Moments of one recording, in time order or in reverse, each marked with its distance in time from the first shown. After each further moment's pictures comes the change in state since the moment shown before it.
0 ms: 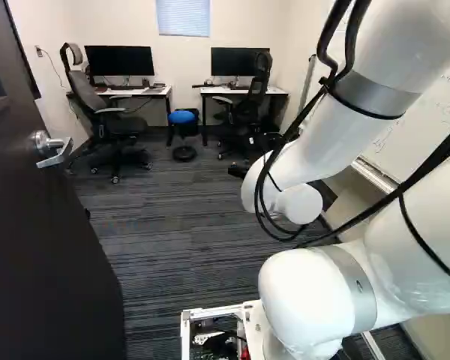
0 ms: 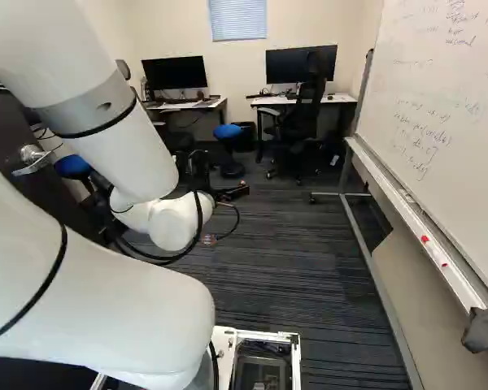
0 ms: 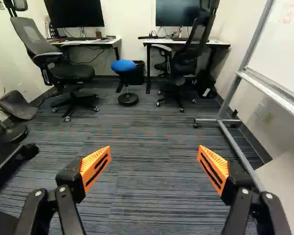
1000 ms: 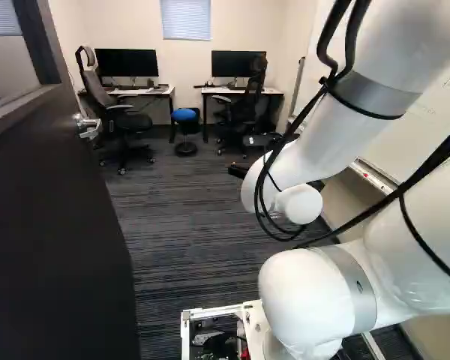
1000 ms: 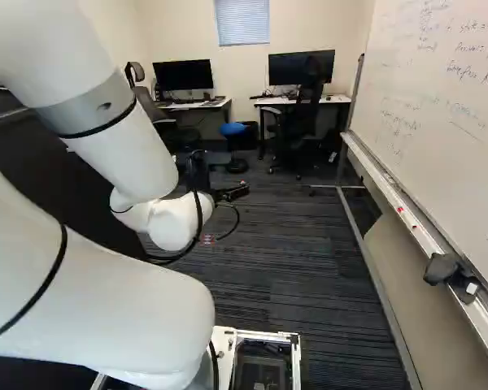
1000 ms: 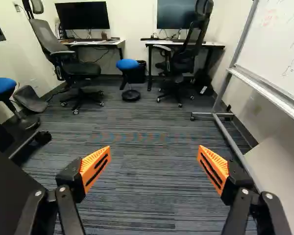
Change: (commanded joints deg) arm 0.0 0.0 0.0 0.0 0.0 0.0
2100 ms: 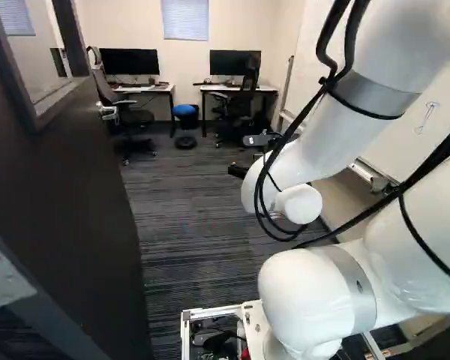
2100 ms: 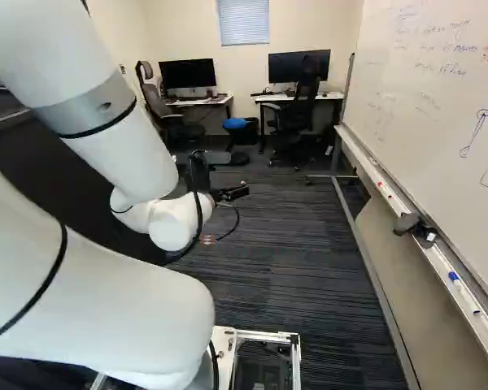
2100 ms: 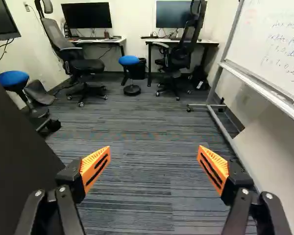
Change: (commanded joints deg) arm 0.0 0.0 0.0 0.0 0.0 0.0
